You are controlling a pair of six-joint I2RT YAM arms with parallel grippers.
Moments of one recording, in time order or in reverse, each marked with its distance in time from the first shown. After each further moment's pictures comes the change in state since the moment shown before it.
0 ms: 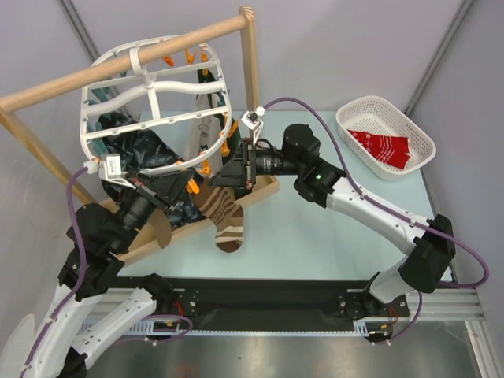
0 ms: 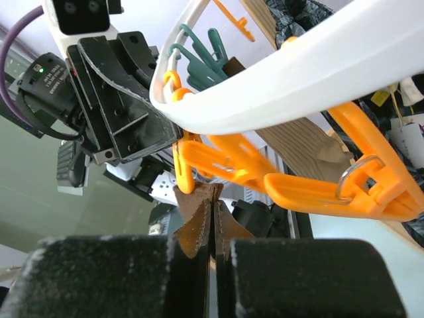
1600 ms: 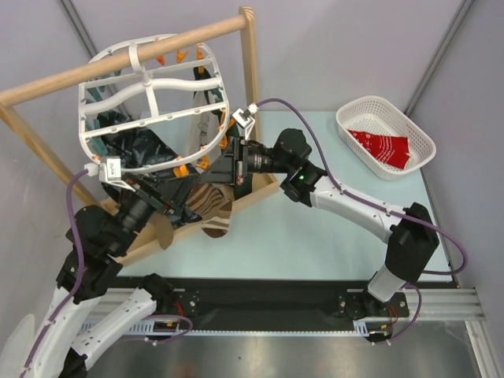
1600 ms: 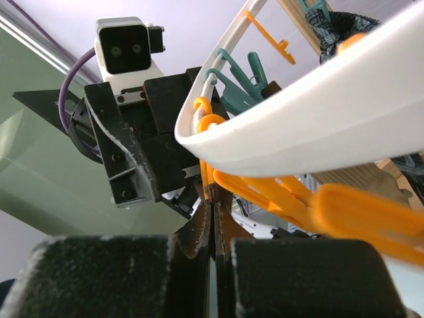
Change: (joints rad) left arm 0.003 -0.017 0.000 -0.043 -0.001 -0.015; right arm 0.011 0.115 -0.011 0.355 -0.044 0.268
